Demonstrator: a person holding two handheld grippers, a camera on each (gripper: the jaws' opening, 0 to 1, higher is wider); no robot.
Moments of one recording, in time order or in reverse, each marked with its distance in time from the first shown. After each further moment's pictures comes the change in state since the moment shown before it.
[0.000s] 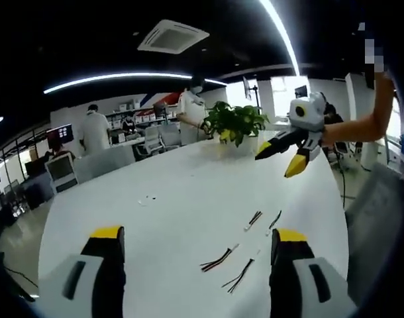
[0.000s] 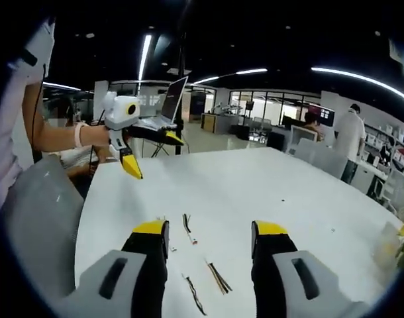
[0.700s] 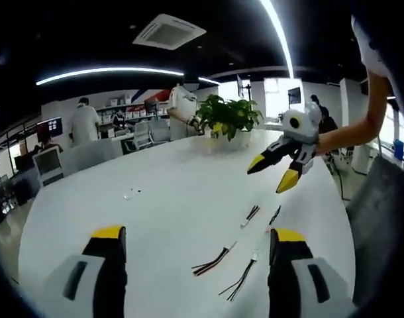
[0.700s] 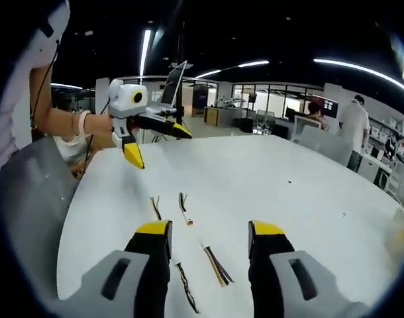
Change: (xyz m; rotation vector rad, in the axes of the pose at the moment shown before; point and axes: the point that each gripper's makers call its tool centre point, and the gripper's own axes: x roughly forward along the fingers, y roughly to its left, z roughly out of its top) left arm 0.039 -0.024 -0.021 -0.025 0.013 -0.088; right arm 0.022 -0.003 -0.050 0.011 0.035 0.027
